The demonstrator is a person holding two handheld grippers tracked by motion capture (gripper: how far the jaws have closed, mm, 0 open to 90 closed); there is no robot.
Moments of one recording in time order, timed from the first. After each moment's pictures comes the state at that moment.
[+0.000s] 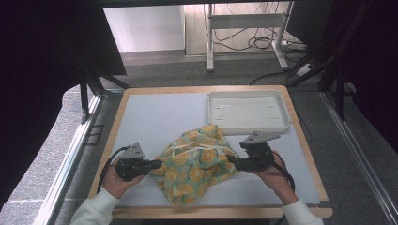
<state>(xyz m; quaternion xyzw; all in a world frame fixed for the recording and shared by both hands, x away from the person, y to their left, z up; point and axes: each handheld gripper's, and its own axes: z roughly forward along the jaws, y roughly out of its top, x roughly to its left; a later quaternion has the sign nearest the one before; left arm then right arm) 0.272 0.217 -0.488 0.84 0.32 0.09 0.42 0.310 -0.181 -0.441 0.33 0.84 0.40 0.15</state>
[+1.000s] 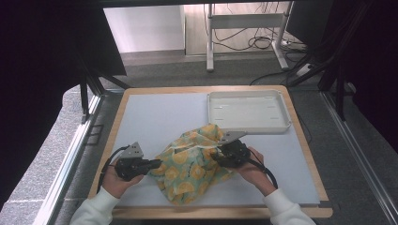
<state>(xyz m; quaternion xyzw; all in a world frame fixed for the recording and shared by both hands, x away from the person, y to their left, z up) 0.273 0.219 -0.488 0.84 0.32 0.09 0.42 0.329 -0.126 -0.464 0.27 0.88 0.35 0.14</state>
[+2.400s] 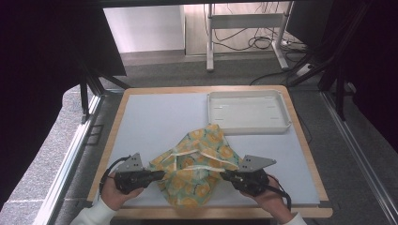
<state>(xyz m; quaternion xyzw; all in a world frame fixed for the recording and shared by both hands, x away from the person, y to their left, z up) 0.237 0.208 -0.483 0.85 0.27 0.07 0.45 0.252 -0.171 -0.462 0.23 0.86 0.45 0.10</state>
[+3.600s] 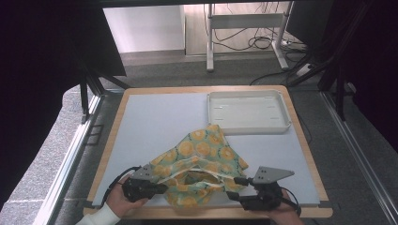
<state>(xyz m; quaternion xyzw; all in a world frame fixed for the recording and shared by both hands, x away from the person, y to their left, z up) 0.237 0.196 -0.525 0.88 0.29 0.01 0.37 0.226 -0.203 -0.460 0.26 0.84 0.47 0.05</state>
